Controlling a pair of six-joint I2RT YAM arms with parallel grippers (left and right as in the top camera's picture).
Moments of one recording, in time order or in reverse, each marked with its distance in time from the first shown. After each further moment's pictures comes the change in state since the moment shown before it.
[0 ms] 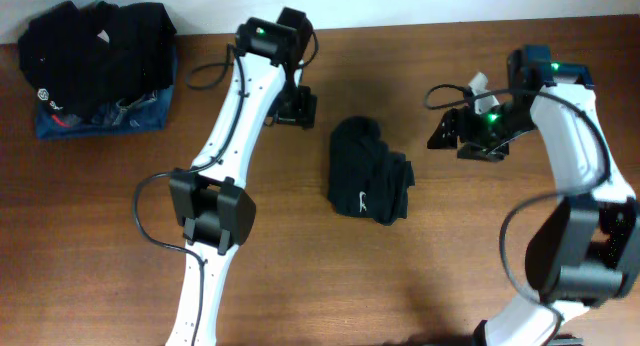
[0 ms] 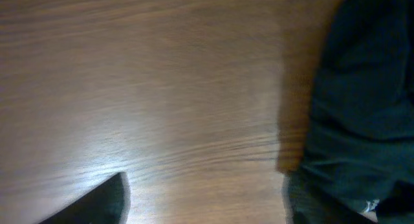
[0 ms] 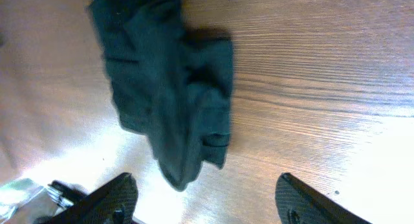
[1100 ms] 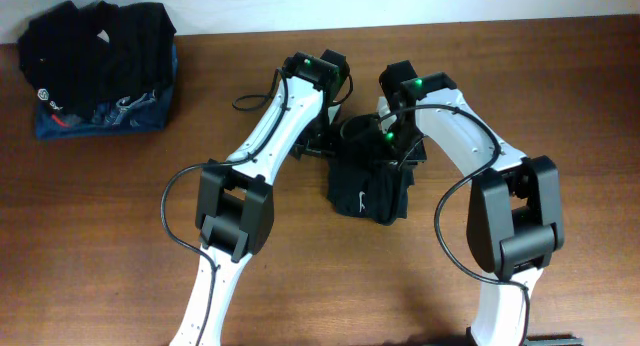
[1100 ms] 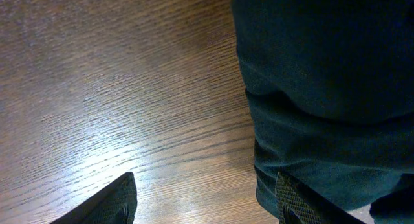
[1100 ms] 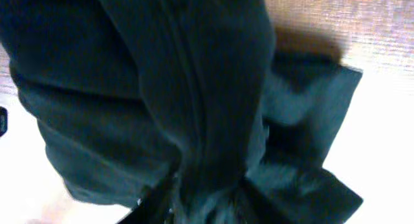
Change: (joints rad) left arm -0.113 0.001 -0.262 0.132 0.092 0.045; right arm 0.391 0.209 -0.002 0.178 0.292 0.248
